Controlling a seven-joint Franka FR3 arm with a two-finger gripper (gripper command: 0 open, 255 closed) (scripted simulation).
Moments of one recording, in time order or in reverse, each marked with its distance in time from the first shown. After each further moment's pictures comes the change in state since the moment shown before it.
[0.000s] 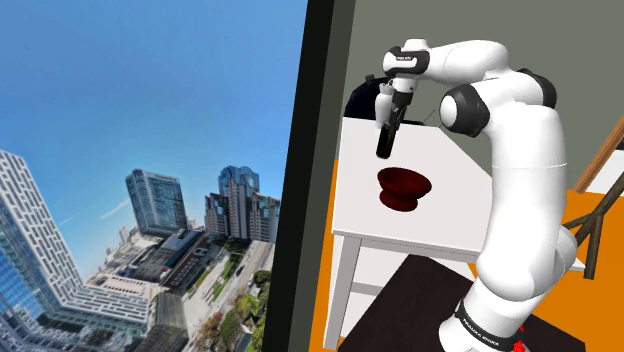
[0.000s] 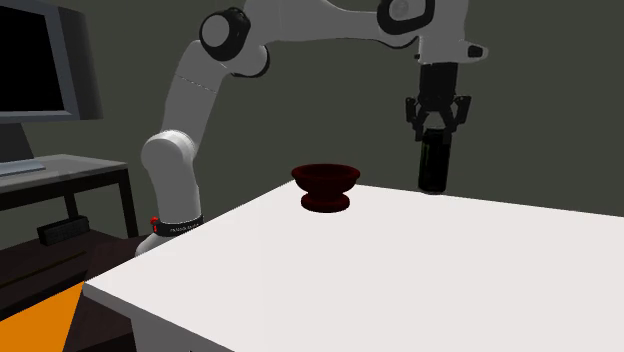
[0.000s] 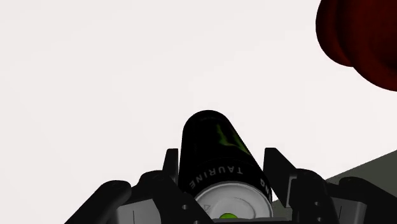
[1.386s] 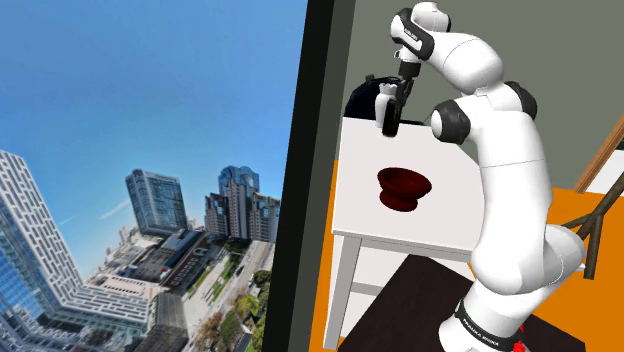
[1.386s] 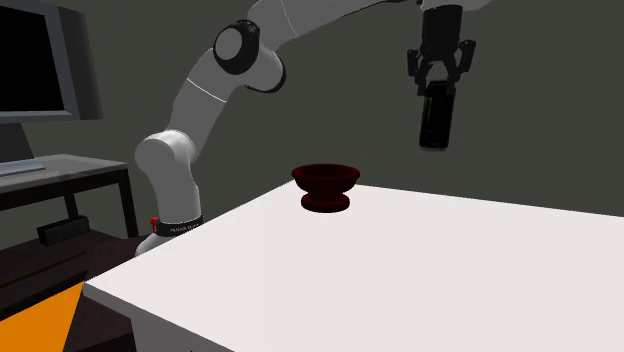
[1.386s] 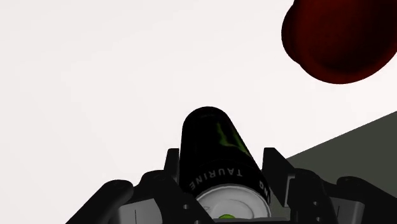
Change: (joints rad) arm -0.149 0.172 0.018 0.572 0.082 -0.398 0.019
